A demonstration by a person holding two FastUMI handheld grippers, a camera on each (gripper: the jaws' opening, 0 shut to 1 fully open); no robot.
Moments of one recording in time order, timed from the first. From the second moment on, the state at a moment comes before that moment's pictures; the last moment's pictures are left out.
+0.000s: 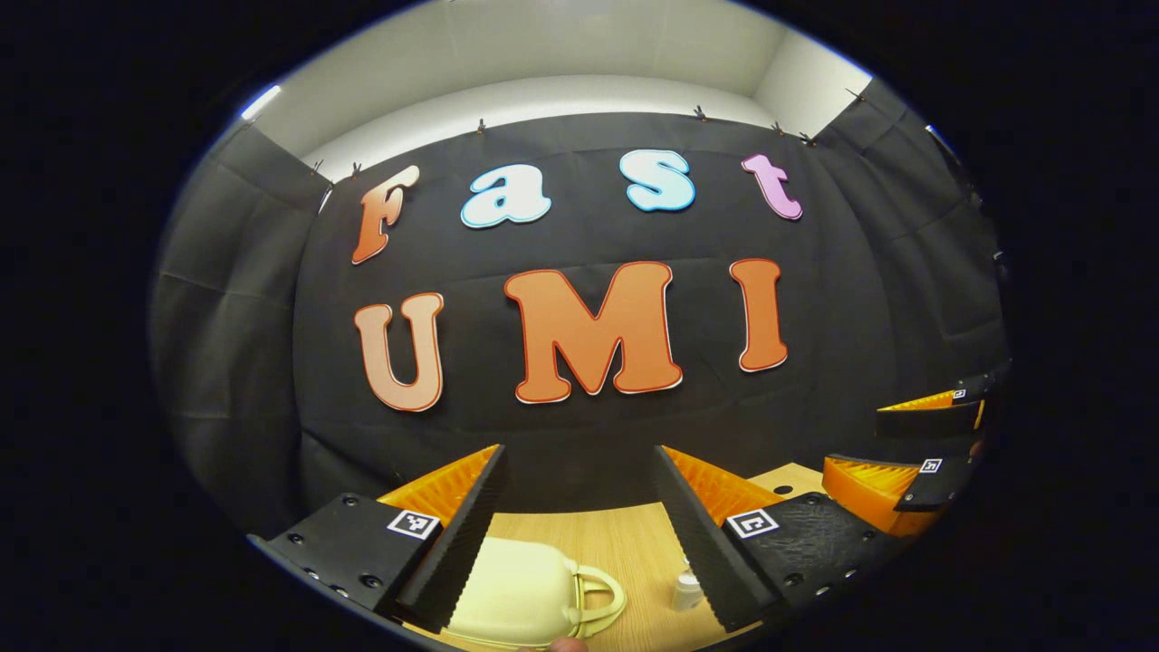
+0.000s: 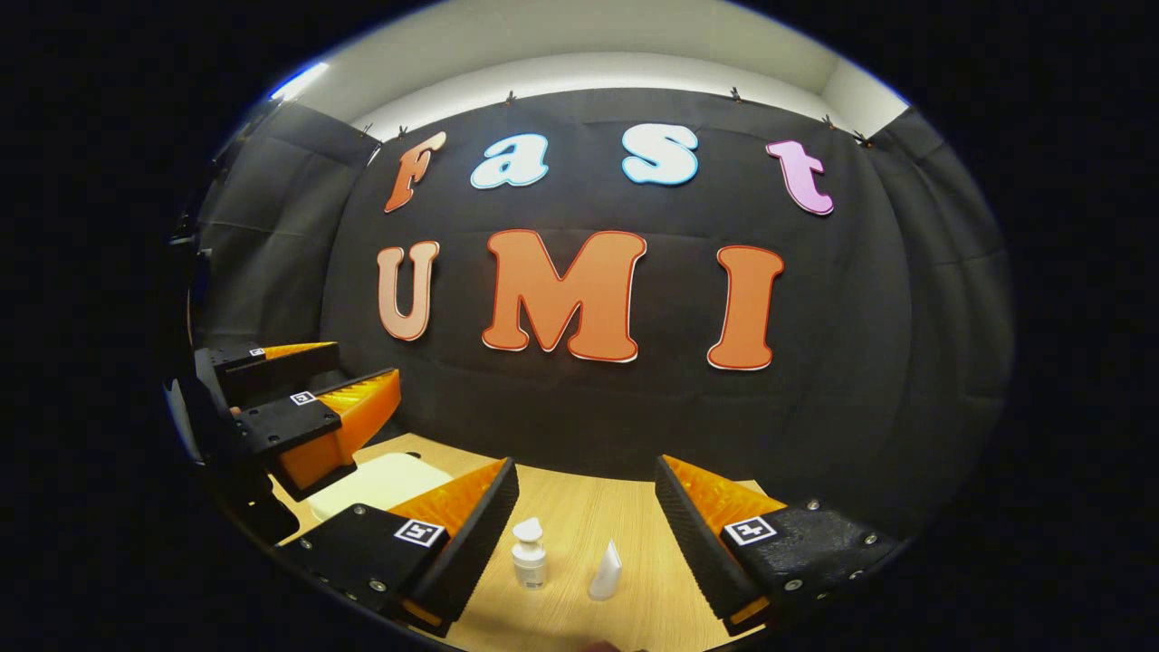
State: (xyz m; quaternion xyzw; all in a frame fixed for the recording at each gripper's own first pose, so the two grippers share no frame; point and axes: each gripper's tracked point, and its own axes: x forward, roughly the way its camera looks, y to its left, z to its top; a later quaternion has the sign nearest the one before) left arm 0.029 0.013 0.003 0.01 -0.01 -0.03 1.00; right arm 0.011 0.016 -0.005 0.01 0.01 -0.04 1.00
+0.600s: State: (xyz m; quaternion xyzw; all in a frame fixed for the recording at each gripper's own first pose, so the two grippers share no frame) left arm 0.065 0.020 -0.026 0.06 0.00 -0.07 1.00; right arm 0.034 0.005 -0.009 0.01 0.02 -0.08 1.00
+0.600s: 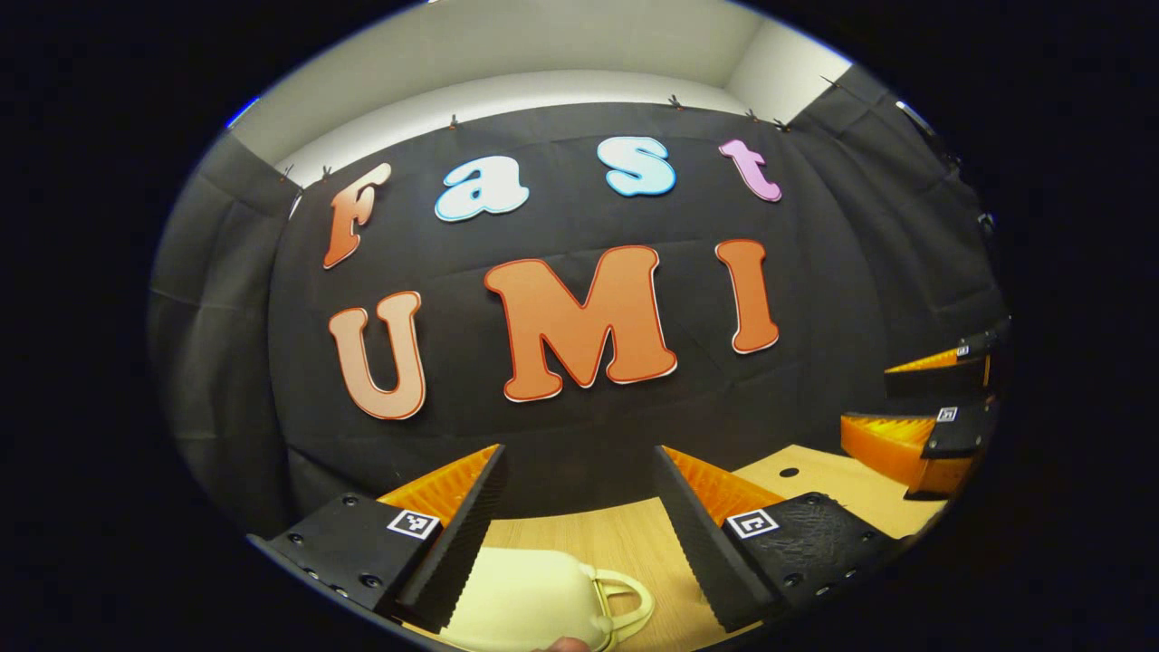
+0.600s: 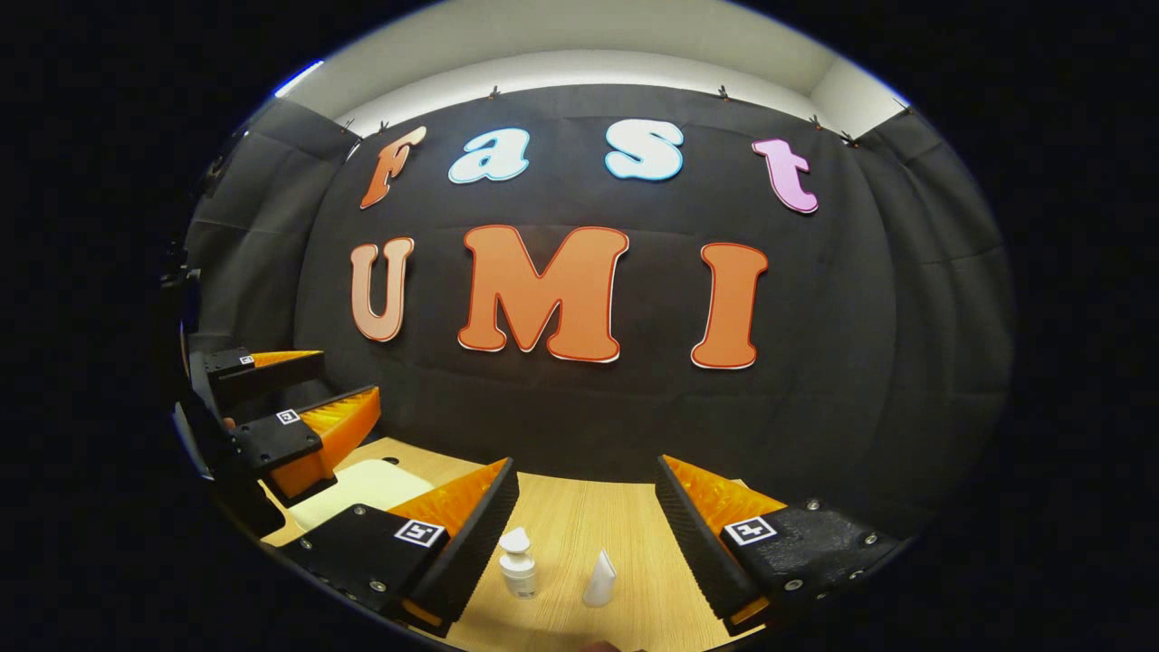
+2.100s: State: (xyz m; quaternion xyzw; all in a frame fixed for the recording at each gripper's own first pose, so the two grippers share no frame) left arm 0.074 -0.018 -0.325 0.50 0.18 -0.20 0.82; right arm 0.036 -0.065 -0.043 0.00 0.05 -0.14 0.99
